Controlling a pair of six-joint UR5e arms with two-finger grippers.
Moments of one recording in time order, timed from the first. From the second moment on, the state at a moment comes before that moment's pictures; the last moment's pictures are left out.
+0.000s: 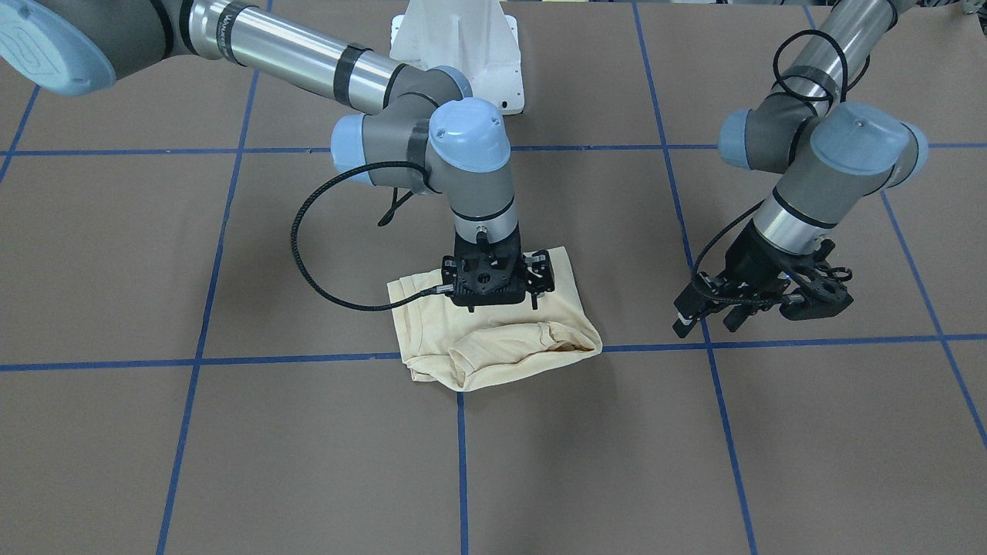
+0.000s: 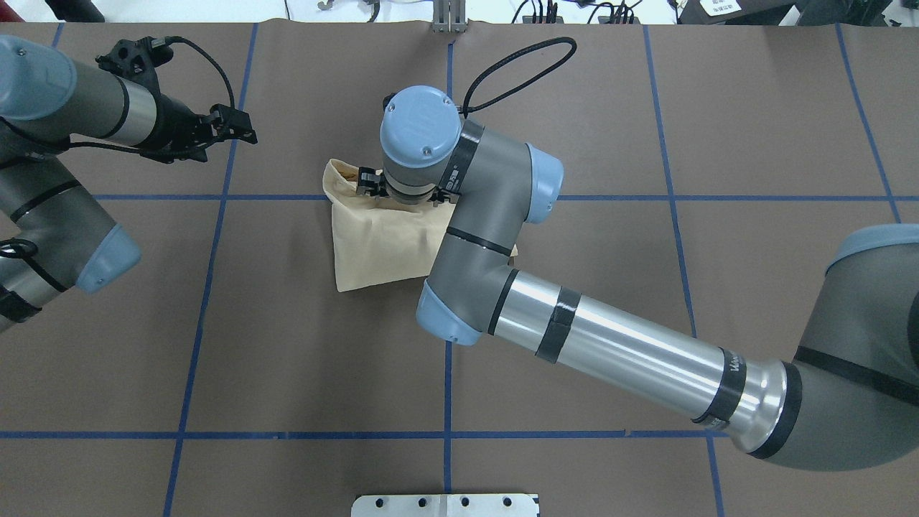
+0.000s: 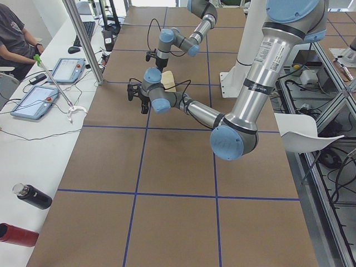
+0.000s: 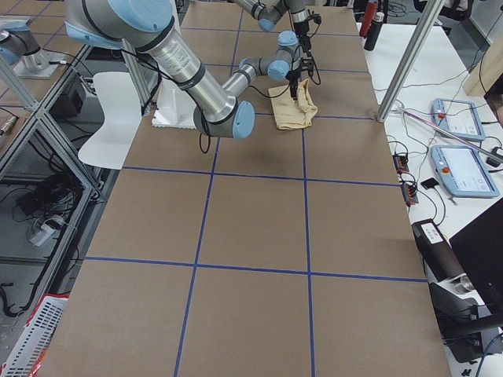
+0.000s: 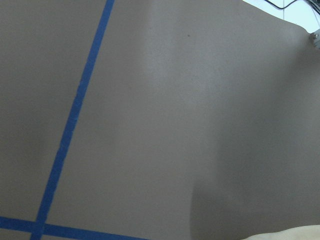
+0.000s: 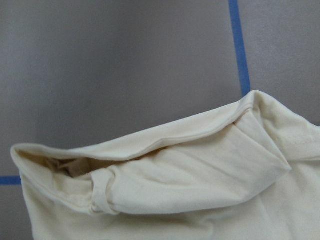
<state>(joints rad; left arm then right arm) -0.93 -1.94 -1.55 -2.25 -2.01 -1.27 0.53 -0.55 1.19 -1.30 1.73 1.21</state>
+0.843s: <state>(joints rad) -0.95 -1.91 -1.54 -2.25 -2.01 -1.23 0.50 -0.48 0.99 -1.23 1.64 1.02</state>
